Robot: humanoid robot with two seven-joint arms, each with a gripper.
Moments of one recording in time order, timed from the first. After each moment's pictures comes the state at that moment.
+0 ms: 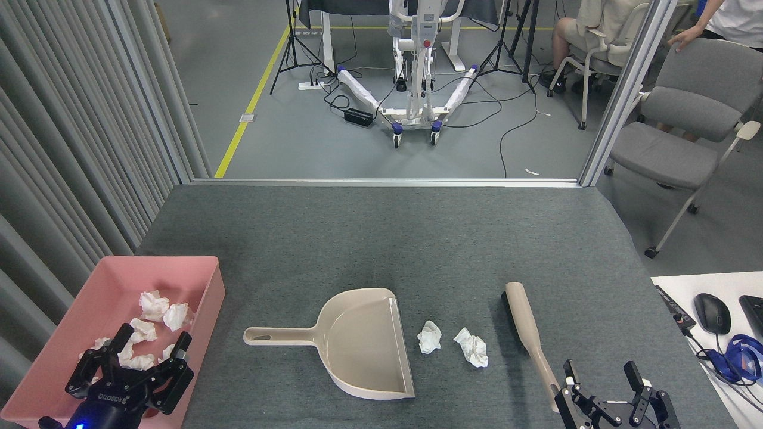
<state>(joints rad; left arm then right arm) 0.19 0.46 -0.02 -1.68 -1.05 -0.12 0.20 0.27 -0.15 -0.08 -1.70 1.28 -0.07 -0.12</state>
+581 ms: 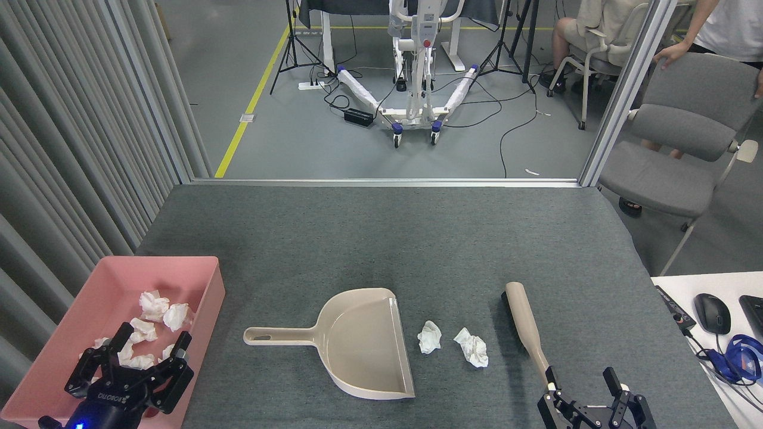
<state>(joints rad) 0.19 0.46 -0.02 -1.69 -1.05 -0.12 0.20 0.24 -0.14 -0.03 -1.62 1.28 -0.06 -0.14</state>
